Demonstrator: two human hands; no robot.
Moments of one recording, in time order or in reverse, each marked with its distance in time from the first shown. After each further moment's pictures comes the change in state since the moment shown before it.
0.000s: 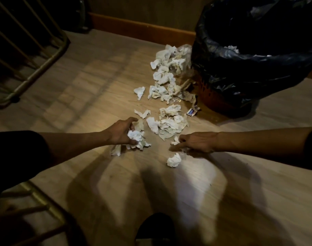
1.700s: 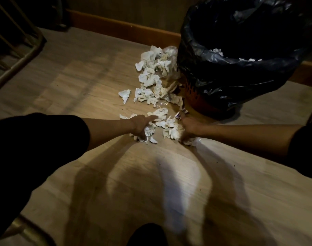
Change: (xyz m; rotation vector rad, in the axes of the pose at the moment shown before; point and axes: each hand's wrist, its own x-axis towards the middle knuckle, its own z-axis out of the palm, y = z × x) left_hand 0.113 0.073 0.013 0.195 -0.247 0.088; right_hand 0.016 0.036 -0.044 0.329 0.093 0.883
